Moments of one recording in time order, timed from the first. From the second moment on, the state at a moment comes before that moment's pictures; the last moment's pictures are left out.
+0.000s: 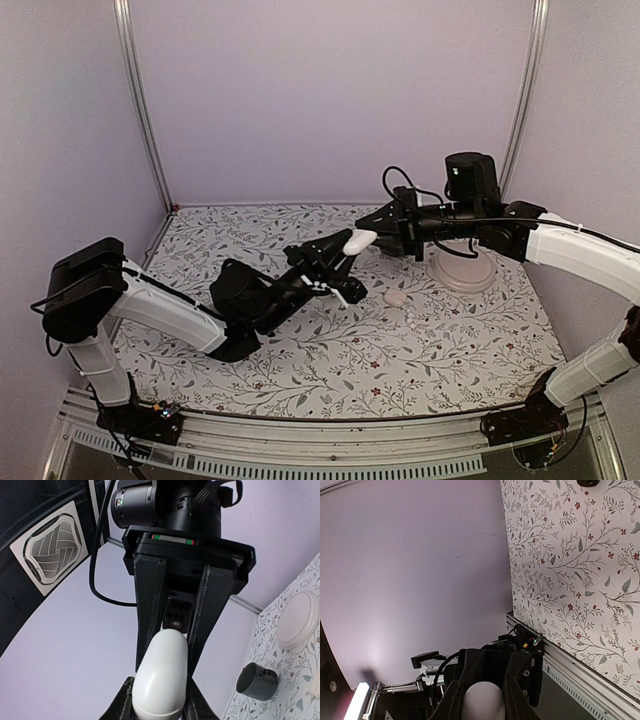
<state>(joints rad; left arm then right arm) -1.13 1.78 0.80 1.39 -0.19 1.26 0.71 1.39 1.17 -0.13 -0.64 1.40</state>
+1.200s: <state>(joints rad) -0.80 1.45 0.89 0.67 0.75 -0.31 0.77 1.15 0.88 0.22 -0.53 0.28</state>
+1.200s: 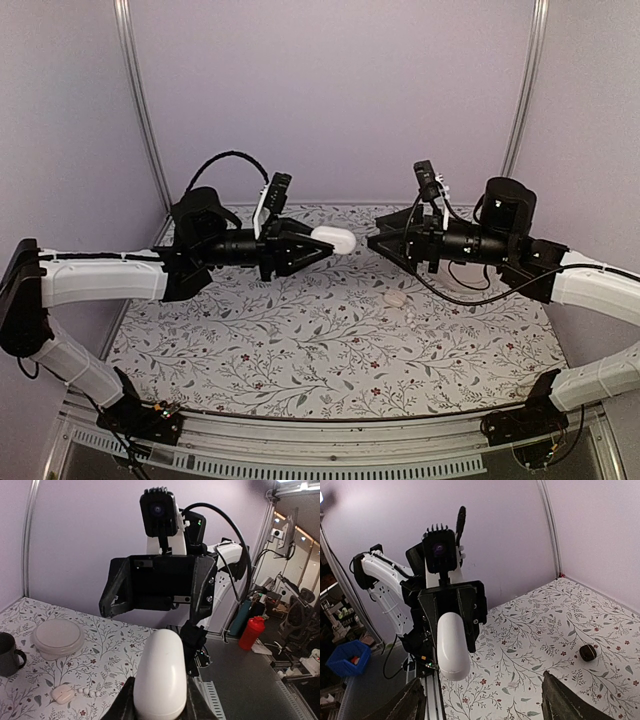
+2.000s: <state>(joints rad) -0.80 1.46 0.92 0.52 0.72 -0.29 0.83 1.28 1.06 0.07 -0.60 0.25</state>
